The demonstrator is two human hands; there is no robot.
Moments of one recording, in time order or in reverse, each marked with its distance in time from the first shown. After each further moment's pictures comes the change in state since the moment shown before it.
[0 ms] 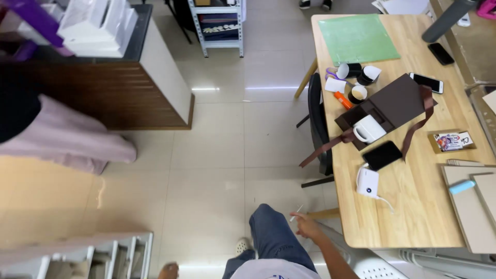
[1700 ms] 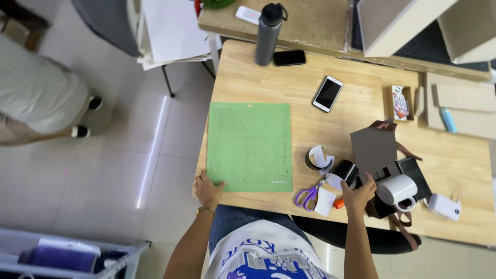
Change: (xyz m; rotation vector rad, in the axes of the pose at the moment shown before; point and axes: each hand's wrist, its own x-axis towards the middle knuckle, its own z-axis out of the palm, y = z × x) left_hand 0.108 1.357 0.271 1.055 -0.235 1.336; right_hand 0.296 -0.481 -0.240 0.406 1.896 0.452
